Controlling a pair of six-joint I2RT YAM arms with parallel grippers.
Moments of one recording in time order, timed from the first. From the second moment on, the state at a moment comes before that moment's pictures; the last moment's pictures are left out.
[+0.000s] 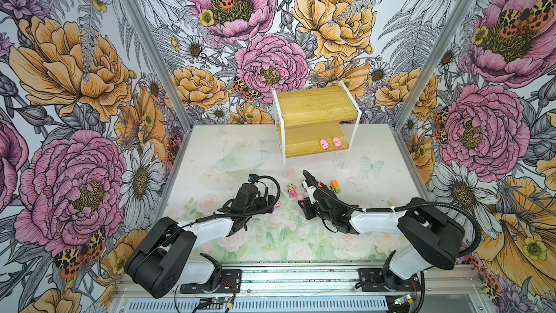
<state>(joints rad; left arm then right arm) -0.54 1.33 0.40 0.22 -0.05 -0.39 0.83 1.54 0.58 0.28 0.03 0.40</state>
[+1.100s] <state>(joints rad) -0.54 1.34 0.40 0.22 -0.05 -0.39 0.50 1.51 1.04 0.06 -0.11 0.11</state>
